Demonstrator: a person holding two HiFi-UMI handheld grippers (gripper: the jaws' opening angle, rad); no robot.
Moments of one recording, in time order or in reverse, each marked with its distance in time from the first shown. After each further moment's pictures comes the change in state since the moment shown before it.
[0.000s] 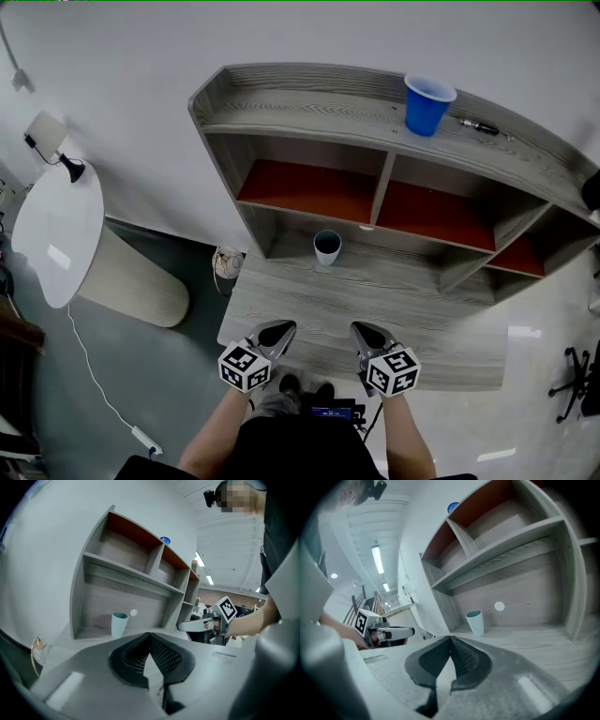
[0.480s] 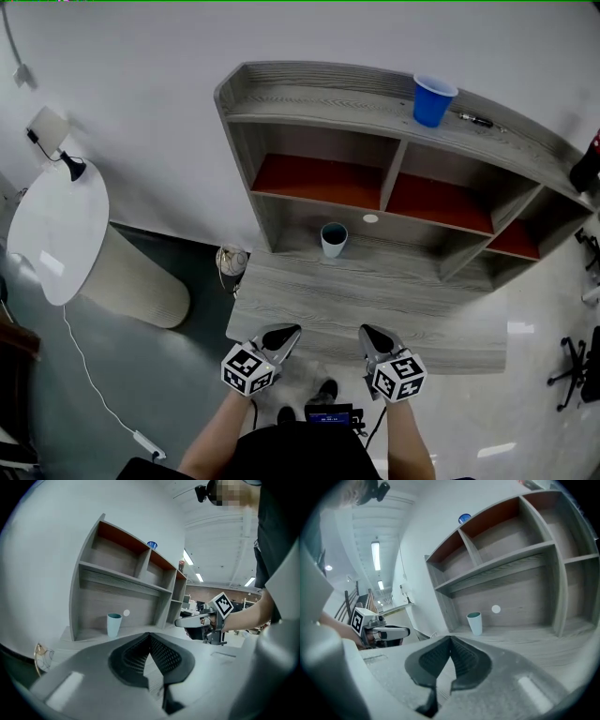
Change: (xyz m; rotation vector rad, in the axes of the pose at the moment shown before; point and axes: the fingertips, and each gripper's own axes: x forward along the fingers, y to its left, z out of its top) left arm -0.047 -0.023 -0.009 0.085 0.007 -0.081; right arm -0.033 0.039 -0.011 -0.030 -0.045 -0.101
